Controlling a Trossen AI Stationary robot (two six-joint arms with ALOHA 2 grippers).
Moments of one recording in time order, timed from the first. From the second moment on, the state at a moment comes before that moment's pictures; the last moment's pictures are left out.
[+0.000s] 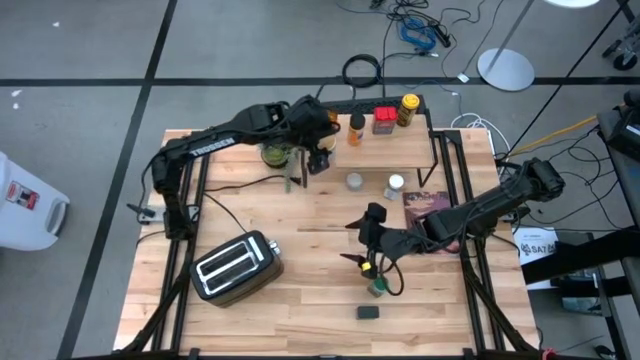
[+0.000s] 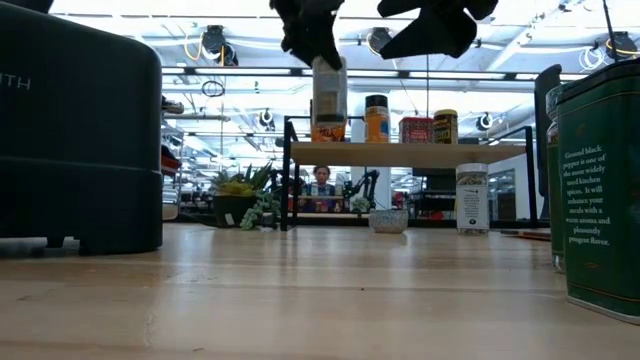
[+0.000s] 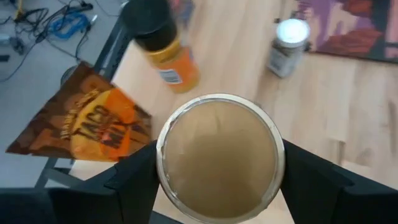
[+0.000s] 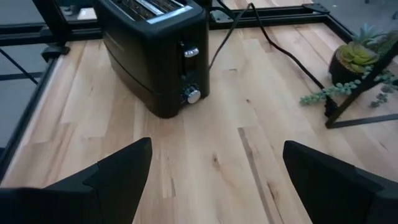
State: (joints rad) left arm 0.31 1.83 1.99 -0.99 -0.12 0.12; right arm 0.38 1.39 0.96 -0.13 0.47 0.32
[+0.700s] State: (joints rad) left arm 0.43 1.84 1.99 -0.98 -0.02 0.08; right arm 0.43 1.39 0.96 -0.16 0.56 0.33
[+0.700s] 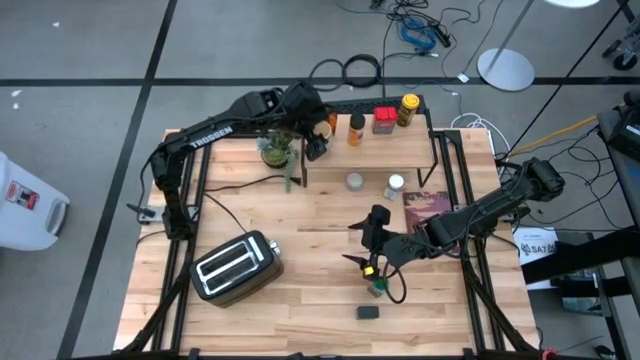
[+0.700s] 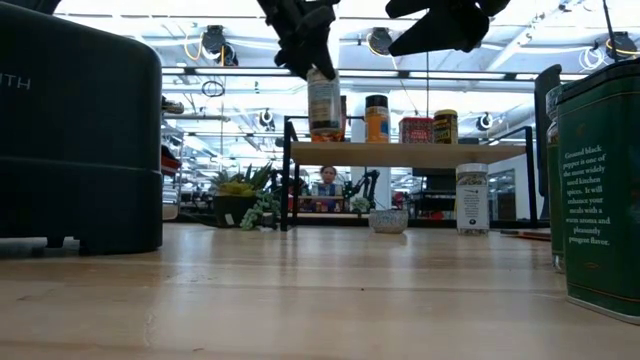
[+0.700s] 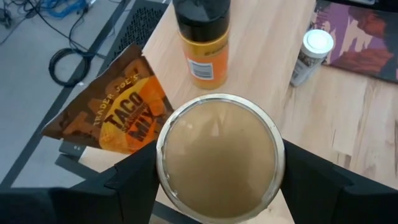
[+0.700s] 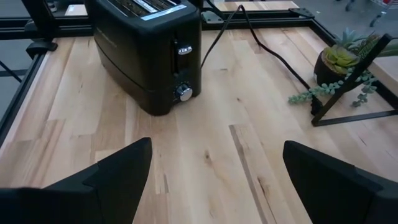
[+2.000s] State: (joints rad) left arm 0.43 1.90 1.99 -0.98 0.00 0.11; right arm 0.43 1.40 0.96 -0.17 0.56 0.33
